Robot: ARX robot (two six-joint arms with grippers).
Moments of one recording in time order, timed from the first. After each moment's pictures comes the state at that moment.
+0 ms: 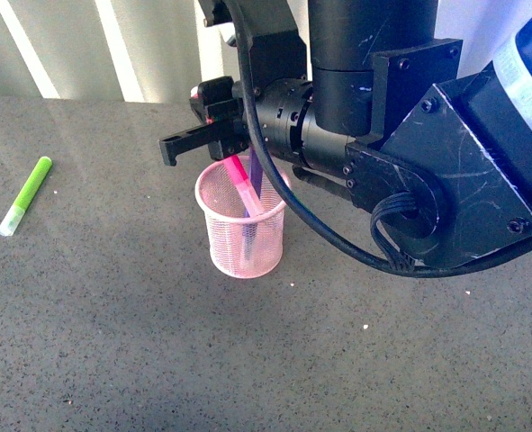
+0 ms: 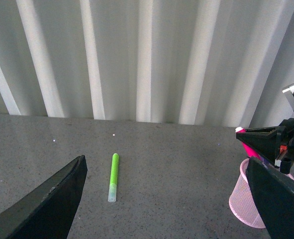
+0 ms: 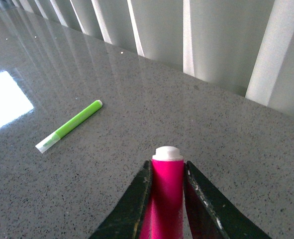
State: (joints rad) left arm 0.00 0.00 0.02 0.00 0.00 0.00; right arm 0.54 2.24 1.07 0.93 -0.28 0.07
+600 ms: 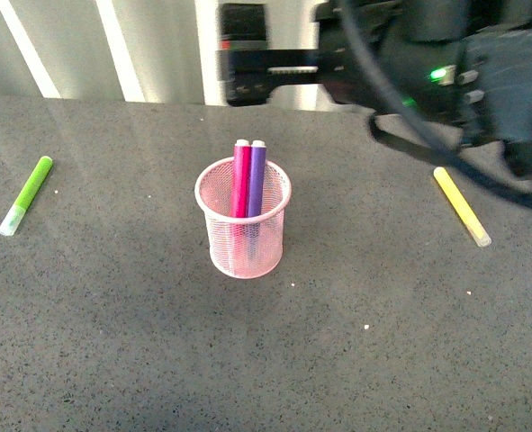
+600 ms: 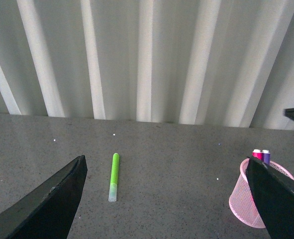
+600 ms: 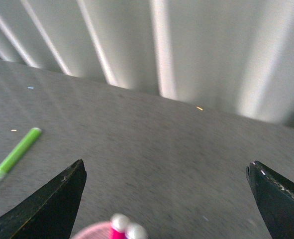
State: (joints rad) left arm 0.00 0.00 0.02 0.00 0.00 0.00; right arm 0.45 1.89 0.90 0.62 0.05 0.19
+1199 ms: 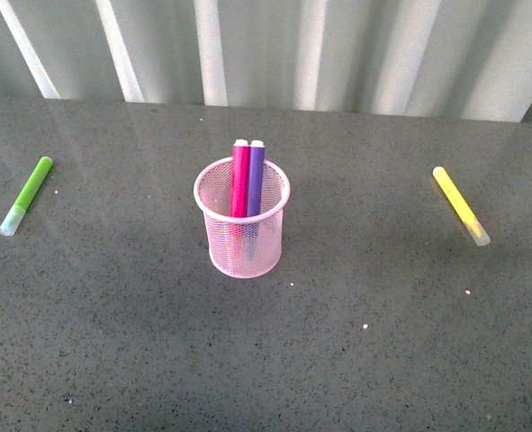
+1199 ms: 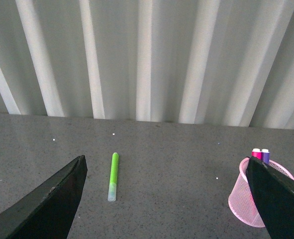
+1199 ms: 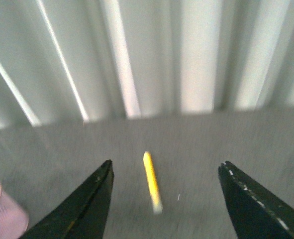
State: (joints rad) left arm 0.00 0.00 0.02 0.00 0.00 0.00; right arm 0.00 0.90 0.14 0.65 -0.01 0.09
